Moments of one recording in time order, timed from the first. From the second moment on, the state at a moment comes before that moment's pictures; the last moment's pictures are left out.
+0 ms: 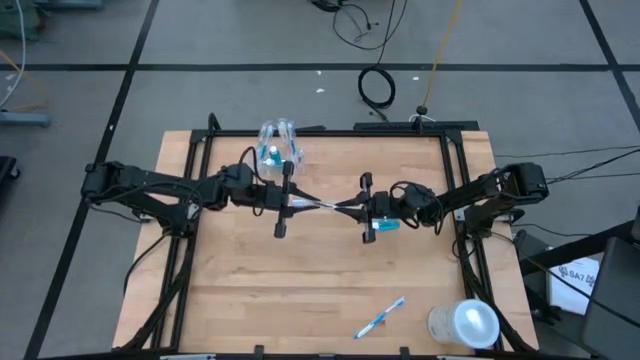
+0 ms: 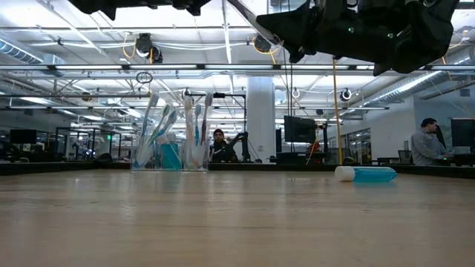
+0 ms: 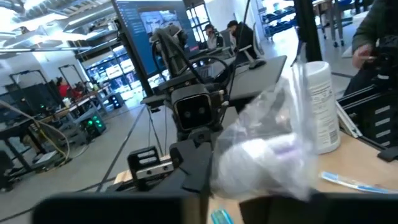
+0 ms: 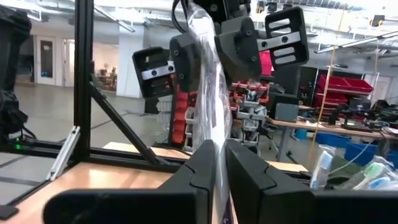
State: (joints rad) left arm 0.01 1.29 0.80 0.53 0.17 0.37; right arm -0.01 1.54 0.52 1.27 -0.06 -0.10
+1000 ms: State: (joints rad) left arm 0.05 1.04 0.80 -0.10 -0.72 0.04; right arm -0.02 1.53 0.52 1.29 -0.05 -0.23
